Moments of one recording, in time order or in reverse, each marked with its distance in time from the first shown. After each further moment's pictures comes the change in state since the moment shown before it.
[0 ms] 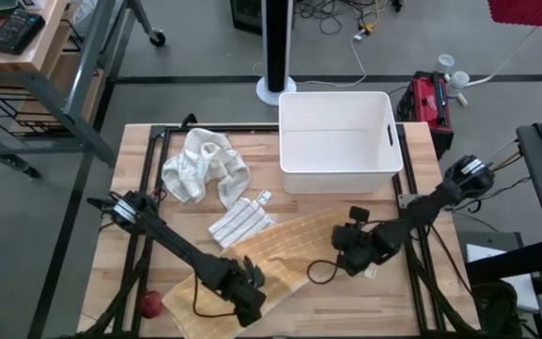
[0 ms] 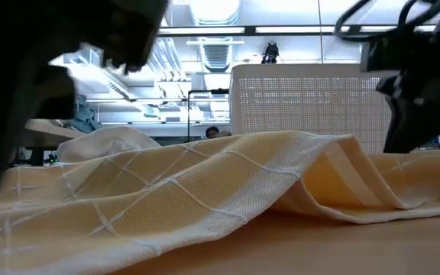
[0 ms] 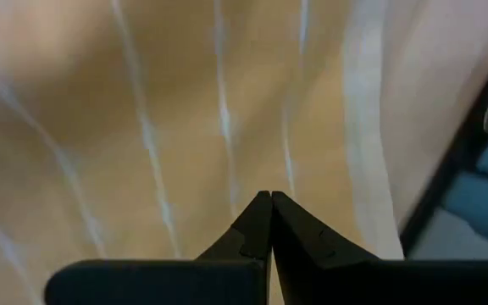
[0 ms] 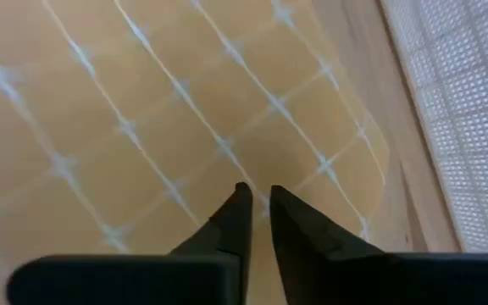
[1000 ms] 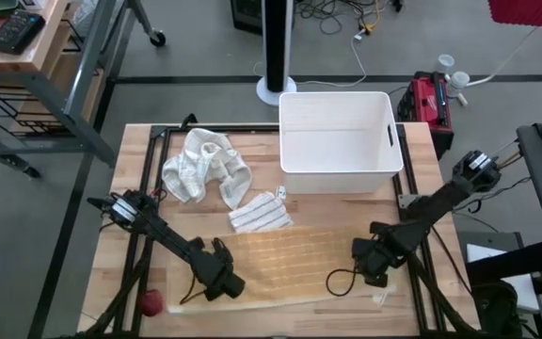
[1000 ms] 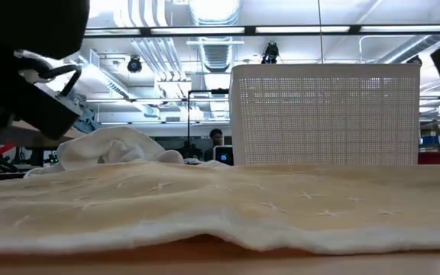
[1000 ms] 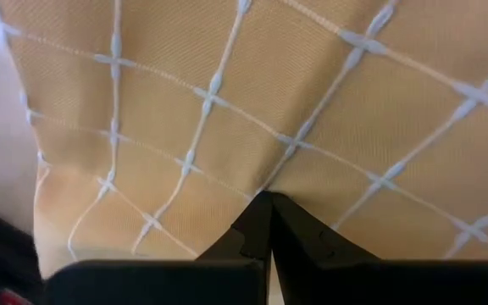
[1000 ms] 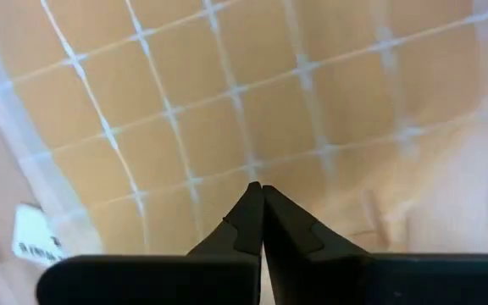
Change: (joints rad) left arm 0.011 -0.009 -0.185 -0.494 0.014 0.001; right arm 0.126 -0.125 -0.026 -0.165 -0.545 0.162
